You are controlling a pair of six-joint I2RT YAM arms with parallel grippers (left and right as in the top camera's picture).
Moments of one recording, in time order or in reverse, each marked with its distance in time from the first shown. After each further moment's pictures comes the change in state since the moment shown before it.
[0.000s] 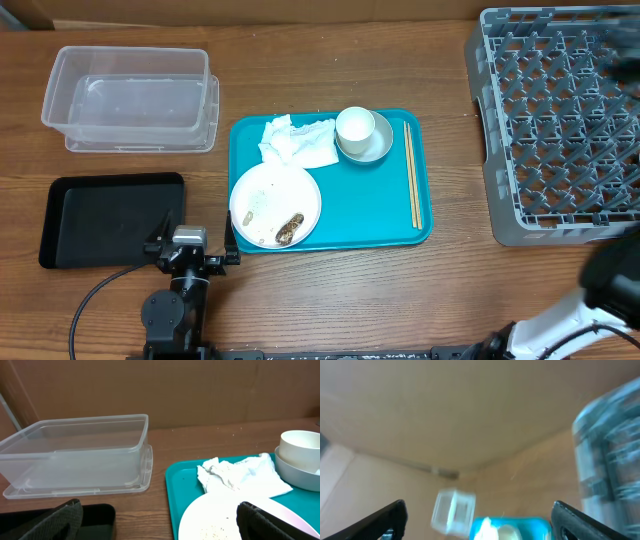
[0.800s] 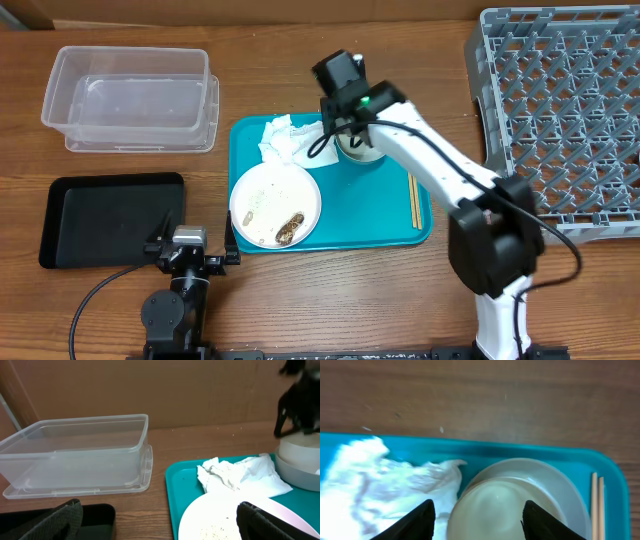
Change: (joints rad) left arm 0.000 0.000 0.000 0.000 0.000 0.000; right arm 1.029 0.220 -0.003 -0.244 1.352 -0.047
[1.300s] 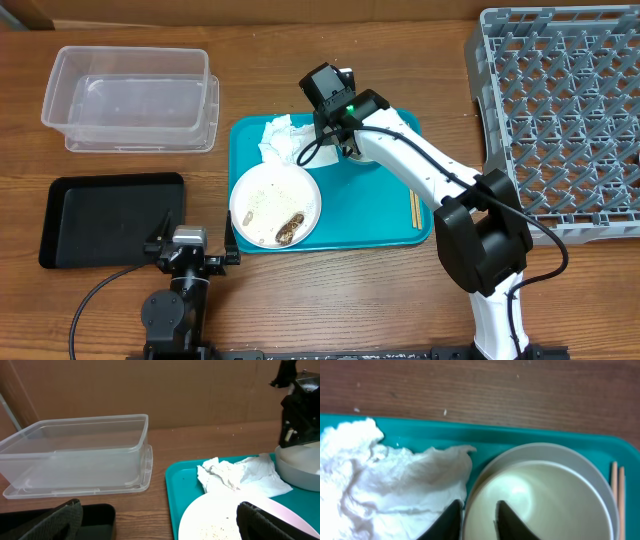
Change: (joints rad) left arm 0.000 0.000 0.000 0.000 0.000 0.000; right arm 0.038 0.027 0.004 -0.023 0.018 0.023
